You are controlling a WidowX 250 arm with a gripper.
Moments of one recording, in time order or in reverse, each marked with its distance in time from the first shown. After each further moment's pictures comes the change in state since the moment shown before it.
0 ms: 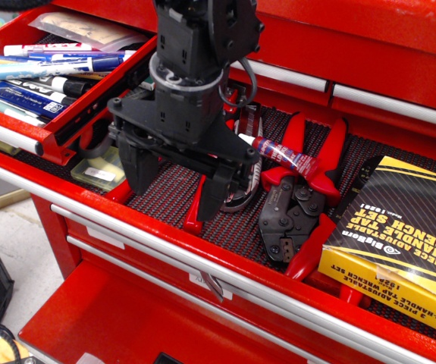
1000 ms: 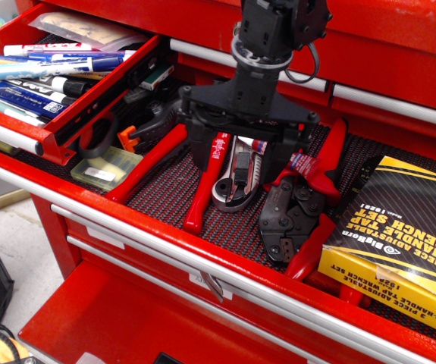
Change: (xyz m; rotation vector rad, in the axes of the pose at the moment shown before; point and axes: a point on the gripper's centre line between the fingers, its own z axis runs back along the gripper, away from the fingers) arm 0.068 -0.025 -0.019 0.008 -0.007 0.339
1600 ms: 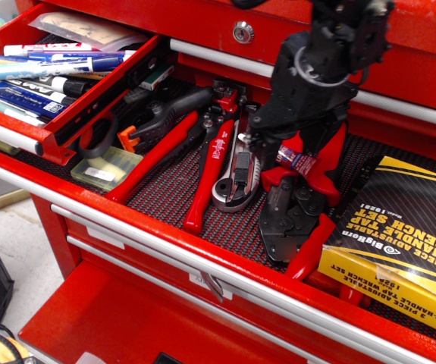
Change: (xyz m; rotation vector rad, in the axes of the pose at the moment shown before) arm 0.038 -0.049 -0.018 -0.036 -0.194 0.568
